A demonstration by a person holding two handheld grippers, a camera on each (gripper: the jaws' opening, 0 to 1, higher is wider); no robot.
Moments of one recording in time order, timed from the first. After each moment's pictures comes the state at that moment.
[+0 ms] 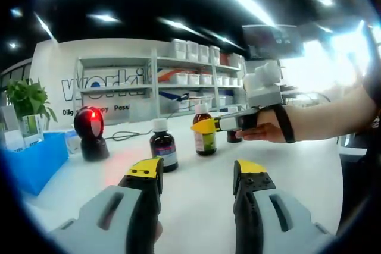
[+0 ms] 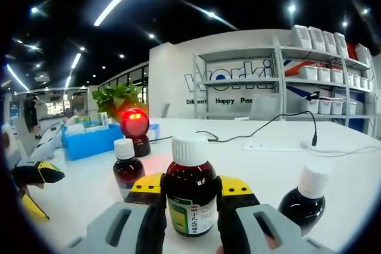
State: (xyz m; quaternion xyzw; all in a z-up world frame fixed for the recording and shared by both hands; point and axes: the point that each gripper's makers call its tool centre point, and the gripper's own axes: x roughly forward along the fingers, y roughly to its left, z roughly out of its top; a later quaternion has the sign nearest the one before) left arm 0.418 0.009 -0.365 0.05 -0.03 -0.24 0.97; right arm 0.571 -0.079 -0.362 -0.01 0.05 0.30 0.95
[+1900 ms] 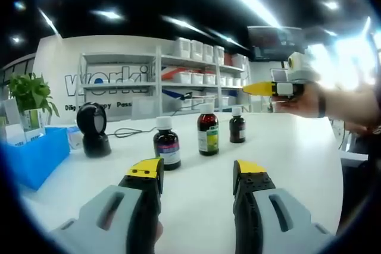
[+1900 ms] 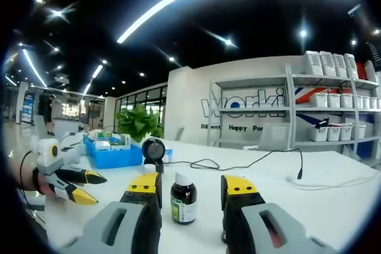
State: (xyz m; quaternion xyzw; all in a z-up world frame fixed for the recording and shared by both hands) left arm 0.420 0.016 -0.366 0.03 -0.02 -0.23 0.97; right arm 0.497 -0.158 -0.288 -0.02 -0.05 0.36 0.93
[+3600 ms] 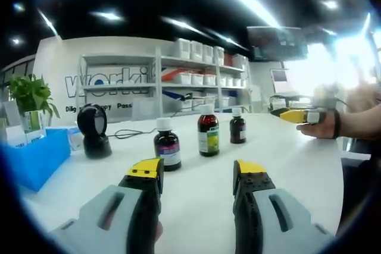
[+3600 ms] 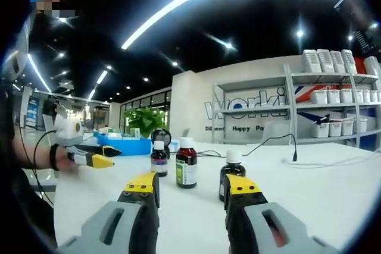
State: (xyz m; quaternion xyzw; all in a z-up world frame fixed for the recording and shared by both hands) left arm 0.420 0.015 -0.364 0.04 -0.03 -0.23 0.97; right arm 0.450 -0.198 -0.343 0.00 -0.05 0.38 0.92
